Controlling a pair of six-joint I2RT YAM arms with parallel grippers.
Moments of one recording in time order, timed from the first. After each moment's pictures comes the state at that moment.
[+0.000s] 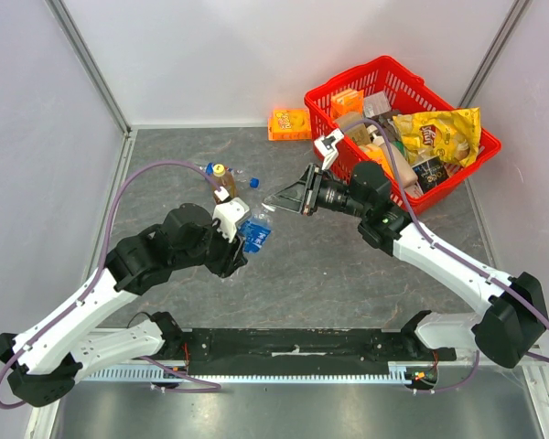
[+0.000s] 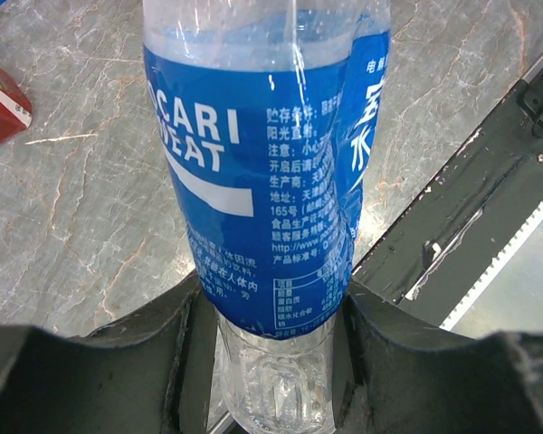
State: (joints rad) left arm -0.86 0.87 1.09 -0.89 0.04 -0.09; right arm 0.68 1.28 1.00 0.28 -0.55 0.96
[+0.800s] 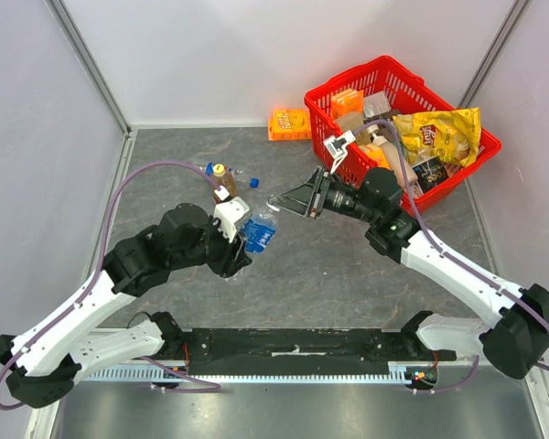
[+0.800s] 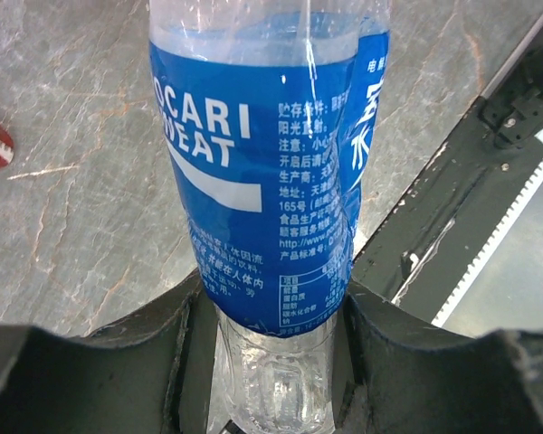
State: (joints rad) left arm -0.86 0.86 1.09 -0.85 0.08 -0.09; right arm 0.68 1.21 0.96 0.34 -0.54 0.88
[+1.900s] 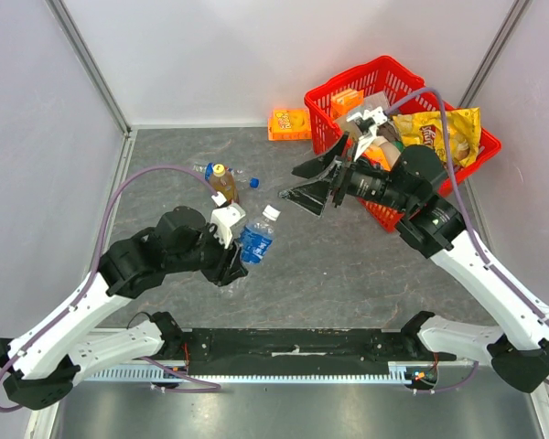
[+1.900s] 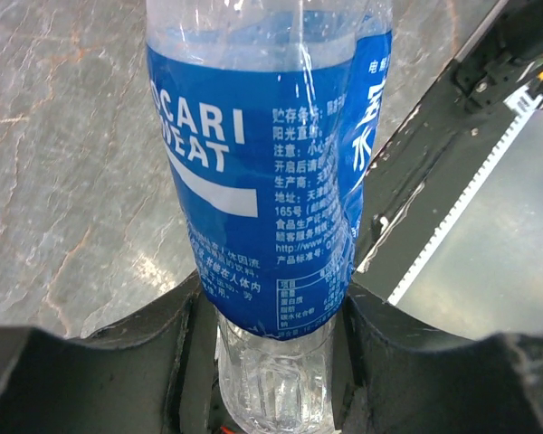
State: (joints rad) left arm -0.86 0.84 1.10 -0.93 0.17 -0.15; right arm 0.67 1.11 1.28 -0.02 -0.55 0.54
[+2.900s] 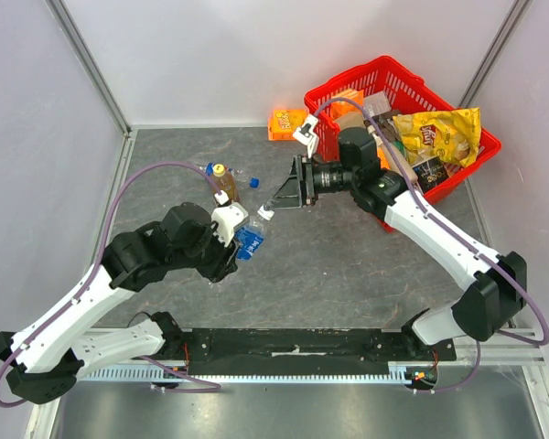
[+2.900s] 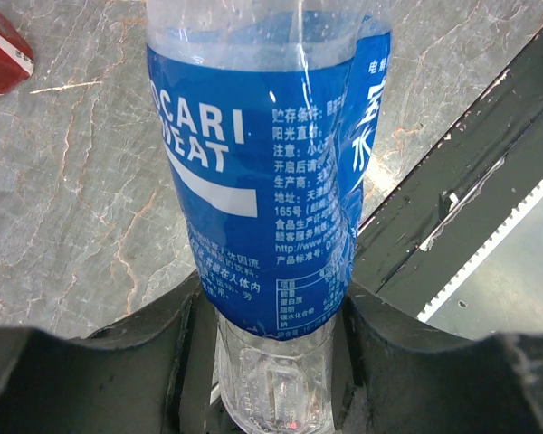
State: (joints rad) left arm -0.86 0.90 1.17 -1.07 0.03 -0.06; right arm 0.59 1.44 1.33 -0.18 -0.89 0.68
